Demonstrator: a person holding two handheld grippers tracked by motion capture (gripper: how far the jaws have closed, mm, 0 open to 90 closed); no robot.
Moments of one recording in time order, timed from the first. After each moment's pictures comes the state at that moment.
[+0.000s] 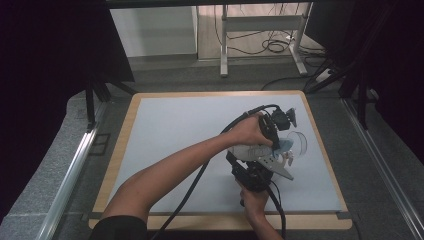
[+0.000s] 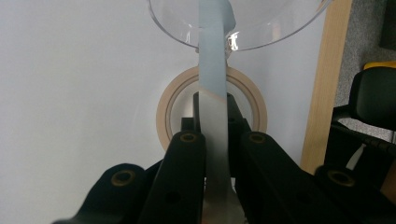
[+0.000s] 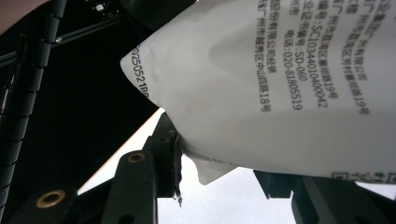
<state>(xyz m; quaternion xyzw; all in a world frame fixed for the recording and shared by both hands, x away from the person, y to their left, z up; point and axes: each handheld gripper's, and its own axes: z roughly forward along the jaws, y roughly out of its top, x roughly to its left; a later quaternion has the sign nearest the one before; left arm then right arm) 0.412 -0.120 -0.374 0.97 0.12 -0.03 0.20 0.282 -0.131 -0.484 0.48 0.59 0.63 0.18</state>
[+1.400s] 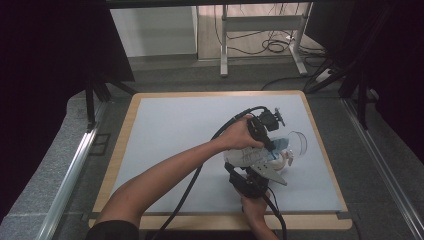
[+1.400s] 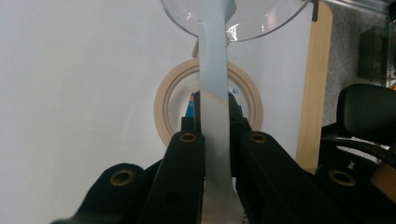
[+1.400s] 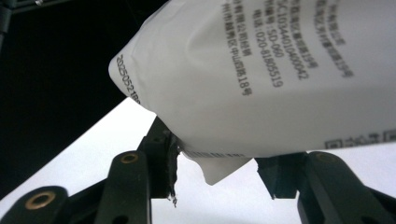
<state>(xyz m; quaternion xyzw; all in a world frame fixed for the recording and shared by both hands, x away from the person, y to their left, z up) 0.408 -0.089 -0.383 0.95 0.14 -0.04 0.27 0.276 -0.129 -0.509 0.47 0.63 0.59 0.20</state>
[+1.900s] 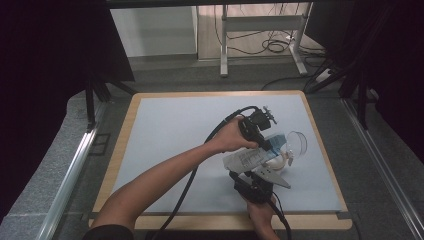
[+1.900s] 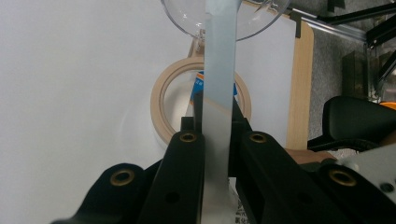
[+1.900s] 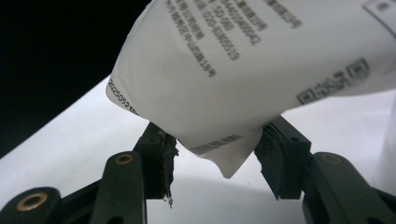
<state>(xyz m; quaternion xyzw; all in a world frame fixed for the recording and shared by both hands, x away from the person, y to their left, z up) 0.404 -0.066 -0.383 0.94 0.15 -0.05 0.31 0.269 -0.144 -0.523 0.48 0.65 0.55 0.19</state>
